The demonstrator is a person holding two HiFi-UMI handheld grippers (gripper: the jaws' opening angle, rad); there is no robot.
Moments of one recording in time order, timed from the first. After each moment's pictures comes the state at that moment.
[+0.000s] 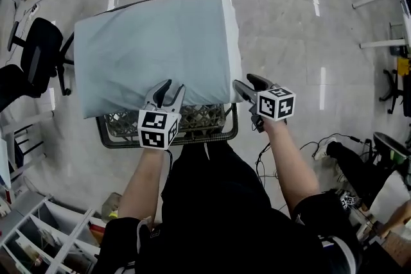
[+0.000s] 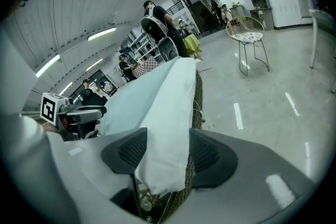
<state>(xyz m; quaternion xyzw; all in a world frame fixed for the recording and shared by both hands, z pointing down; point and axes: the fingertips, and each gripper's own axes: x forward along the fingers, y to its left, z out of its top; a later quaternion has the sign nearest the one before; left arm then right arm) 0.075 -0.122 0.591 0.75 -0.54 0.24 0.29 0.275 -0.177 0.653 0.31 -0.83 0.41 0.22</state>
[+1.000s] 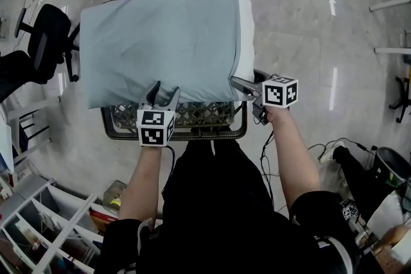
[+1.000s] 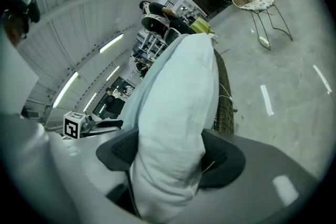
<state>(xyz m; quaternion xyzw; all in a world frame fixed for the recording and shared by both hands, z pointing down) 0.024 -0.087 0.637 0.68 -0.58 0.31 0.31 0.223 -0.174 0.681 0.19 -0.83 0.51 0.17</state>
